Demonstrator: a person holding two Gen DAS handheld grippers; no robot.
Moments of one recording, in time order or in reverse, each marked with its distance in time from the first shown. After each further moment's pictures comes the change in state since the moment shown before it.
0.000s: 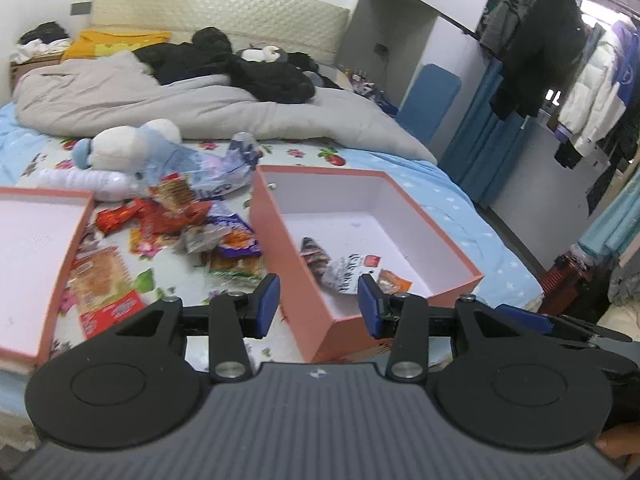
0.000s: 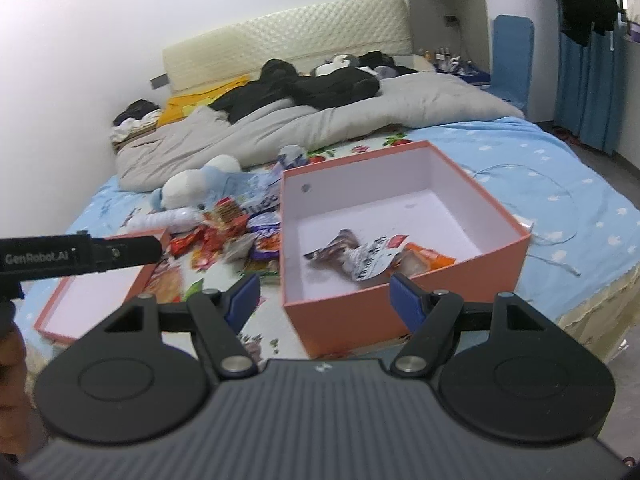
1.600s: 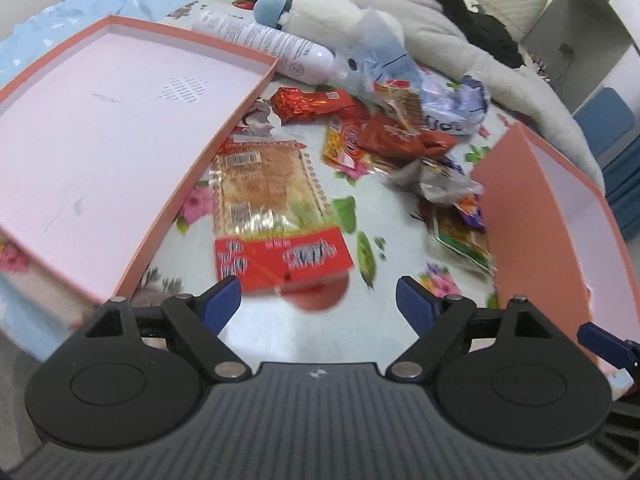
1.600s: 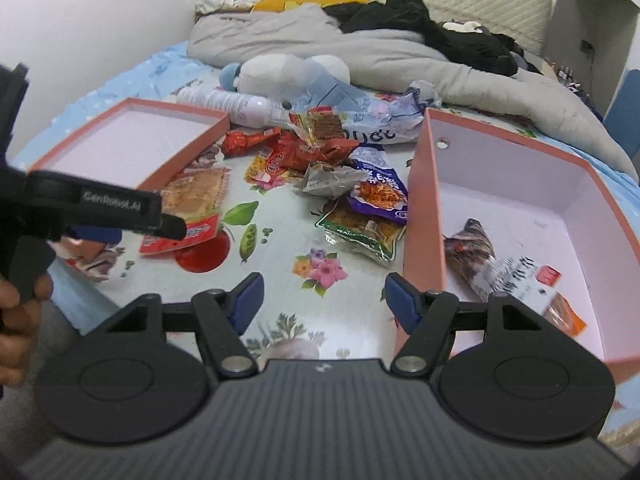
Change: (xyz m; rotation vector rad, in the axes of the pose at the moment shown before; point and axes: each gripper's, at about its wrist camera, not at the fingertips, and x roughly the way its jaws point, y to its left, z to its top) left arm 0.142 0.214 -0.031 -0.390 0.202 0.331; right arm 0.172 0.118 -0.020 -0.426 0.212 0.095
